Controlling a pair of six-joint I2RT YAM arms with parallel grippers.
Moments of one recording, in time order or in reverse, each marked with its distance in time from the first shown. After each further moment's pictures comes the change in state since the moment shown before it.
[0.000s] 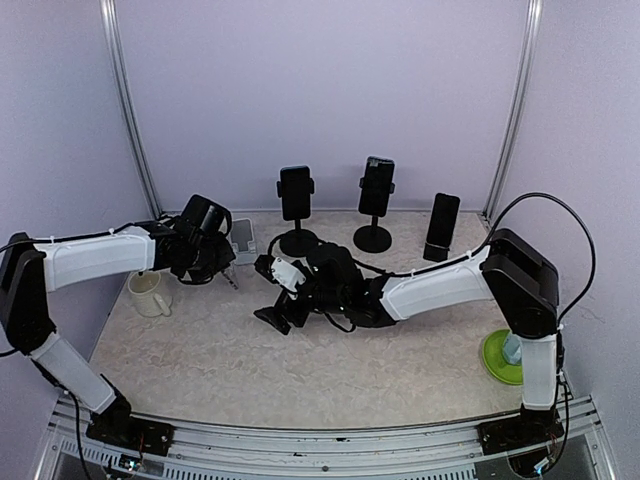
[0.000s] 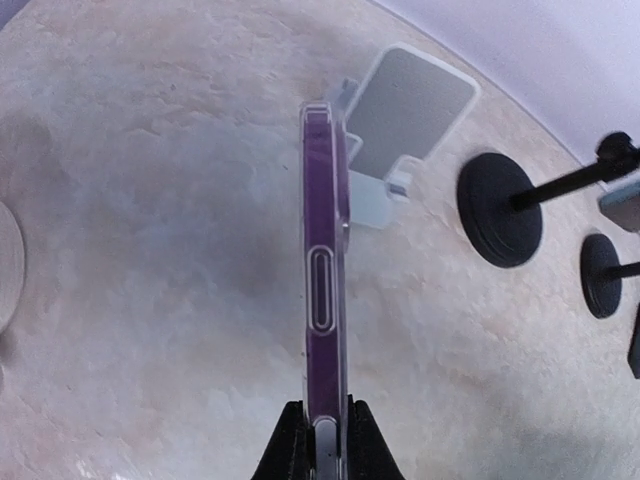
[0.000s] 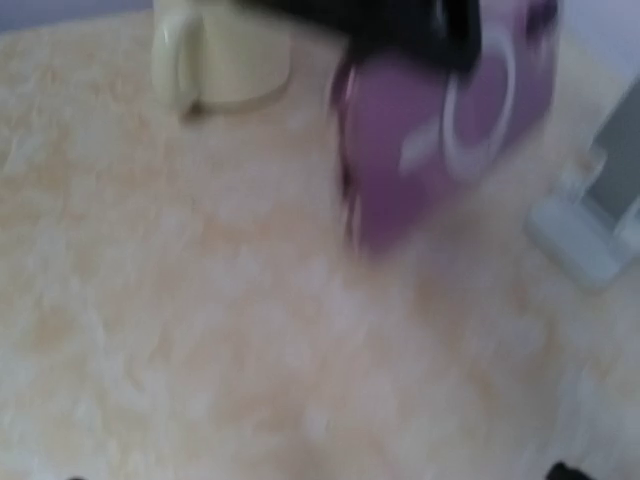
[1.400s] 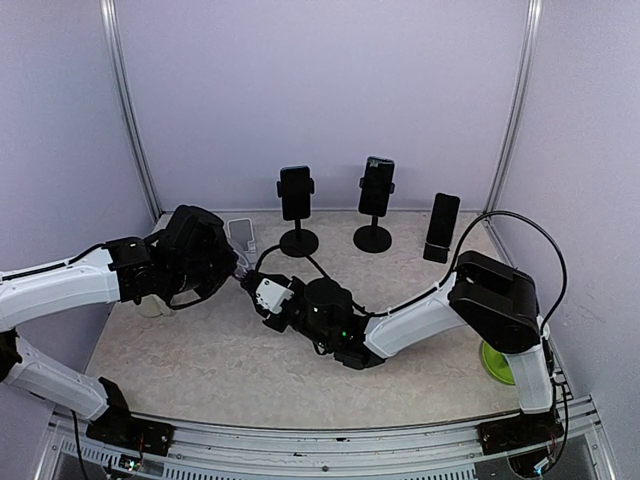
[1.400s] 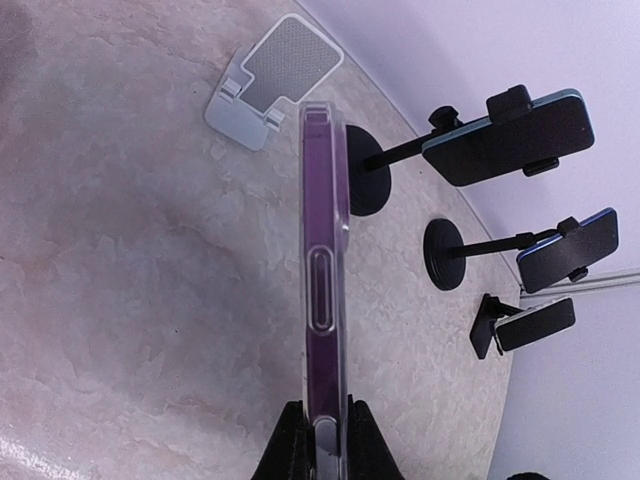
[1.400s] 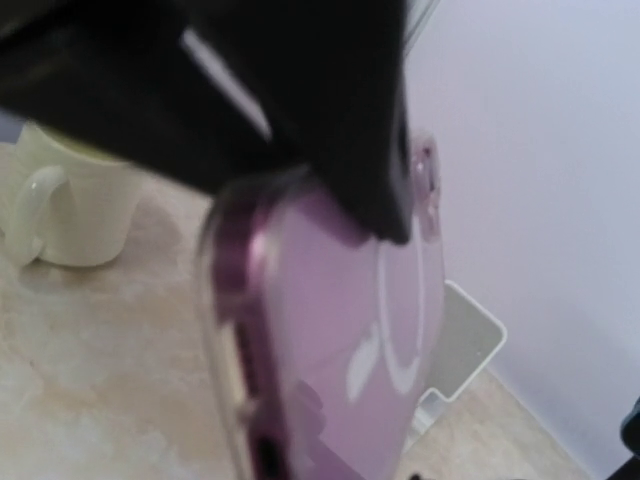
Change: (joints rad) left arm -0.300 -0.299 -0.106 -0.026 -0.127 -0.421; right arm 0.140 0.111 -0.076 0.605 0.402 -0.317
